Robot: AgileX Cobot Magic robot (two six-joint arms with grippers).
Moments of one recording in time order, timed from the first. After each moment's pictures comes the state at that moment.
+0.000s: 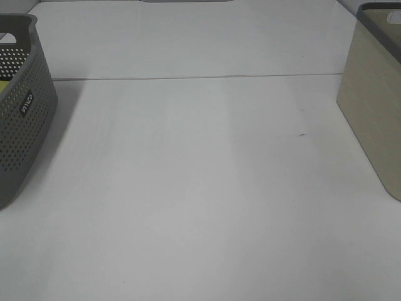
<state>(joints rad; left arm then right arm) -0.13 0.00 -0.50 -0.04 1.05 0.13 -0.41 1.63 -1.56 0.47 1.15 -0.17</state>
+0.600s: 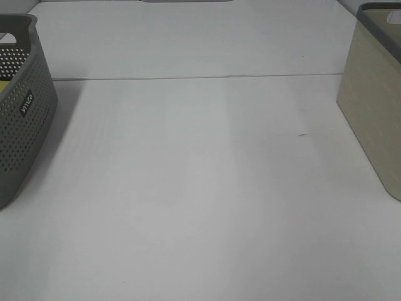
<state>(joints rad) -0.13 0.00 -0.50 -0.04 1.05 0.13 -0.41 1.35 -1.56 0.48 1.21 -0.30</state>
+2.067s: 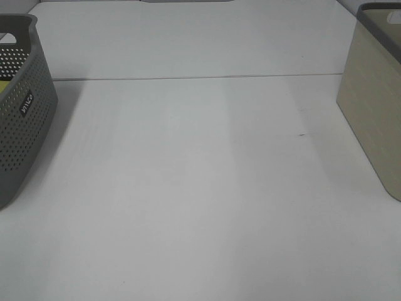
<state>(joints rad) -0.13 0.00 -0.50 -0.04 1.05 0.13 -0.28 0.16 -0.72 0.44 1.15 -0.21</state>
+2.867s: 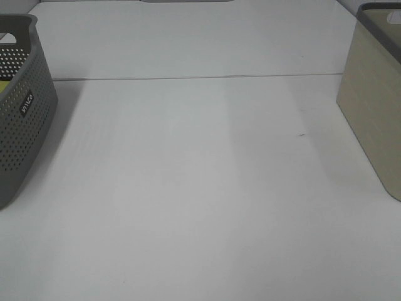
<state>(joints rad) -0.13 0.00 -0.50 -0.04 1.05 0.13 -0.15 0.00 -0.51 0.00 1.22 0.02</state>
